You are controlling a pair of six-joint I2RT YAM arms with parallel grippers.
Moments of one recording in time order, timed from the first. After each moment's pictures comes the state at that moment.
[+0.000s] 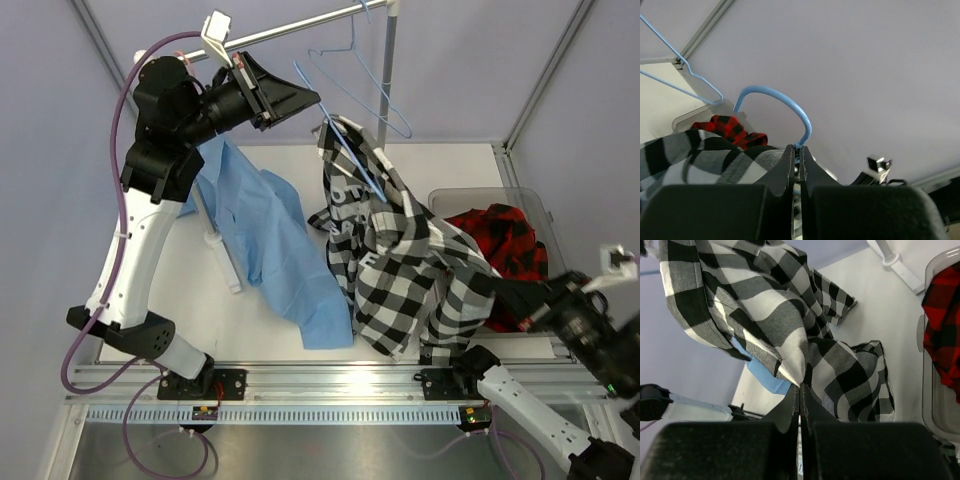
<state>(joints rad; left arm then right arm) -0.44 1.53 2.14 -0.47 0.61 -0.95 0.58 0.43 1.53 -1.22 0.16 0.73</state>
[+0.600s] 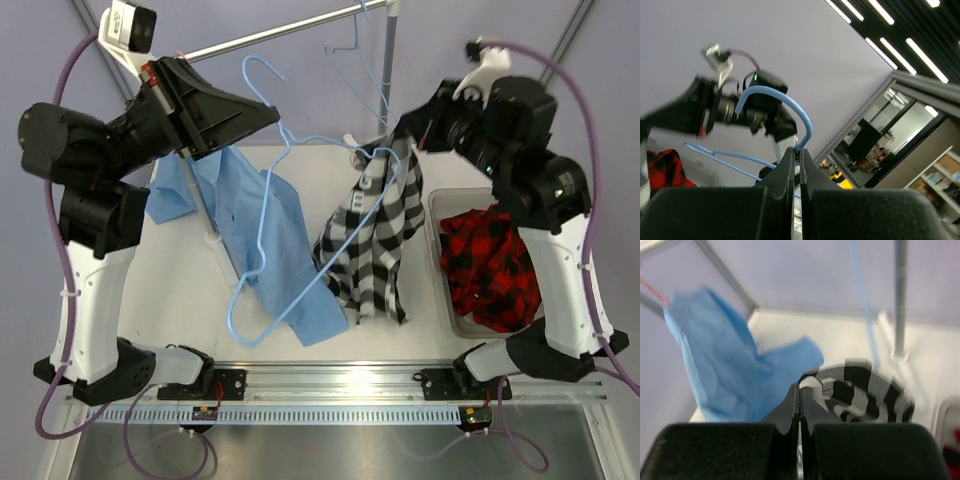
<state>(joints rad) -0.41 1.35 2.12 -0.10 0.85 -1.27 0.53 1.40 2.11 -0.89 0.03 0.36</state>
